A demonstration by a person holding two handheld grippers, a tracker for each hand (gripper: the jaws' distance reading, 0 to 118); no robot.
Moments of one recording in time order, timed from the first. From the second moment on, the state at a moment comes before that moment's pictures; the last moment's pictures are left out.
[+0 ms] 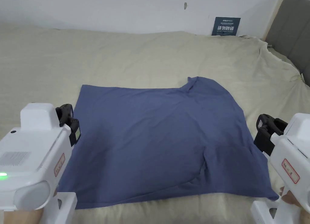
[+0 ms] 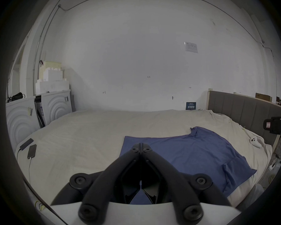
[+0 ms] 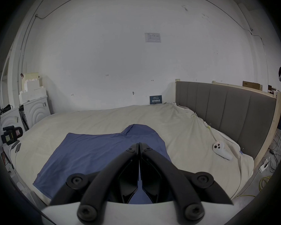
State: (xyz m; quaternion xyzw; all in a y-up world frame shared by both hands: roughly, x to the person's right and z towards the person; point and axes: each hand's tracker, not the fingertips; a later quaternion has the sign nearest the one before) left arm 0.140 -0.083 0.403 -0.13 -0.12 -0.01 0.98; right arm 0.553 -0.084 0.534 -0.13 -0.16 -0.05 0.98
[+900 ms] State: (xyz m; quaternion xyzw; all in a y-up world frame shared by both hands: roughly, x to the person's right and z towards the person) left arm 0.068 -0.207 0.371 -0.56 -0.05 0.02 0.83; right arm 0.533 -0.098 0.524 -0.18 -0.16 -0.04 0.97
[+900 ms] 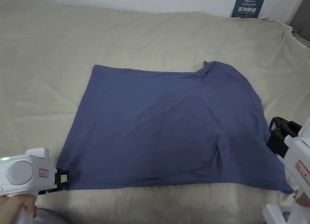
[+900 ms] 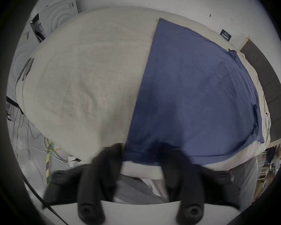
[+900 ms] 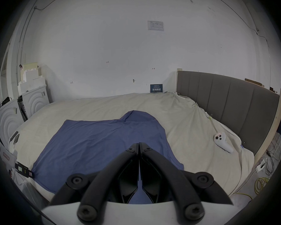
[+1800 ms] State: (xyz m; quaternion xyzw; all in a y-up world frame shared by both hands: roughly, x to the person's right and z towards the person) left arm 0.076 -0.129 0.381 -0.41 -0.09 0.13 0.90; right arm 0.641 -0.171 0.528 -0.47 -0.18 -0.12 0.85
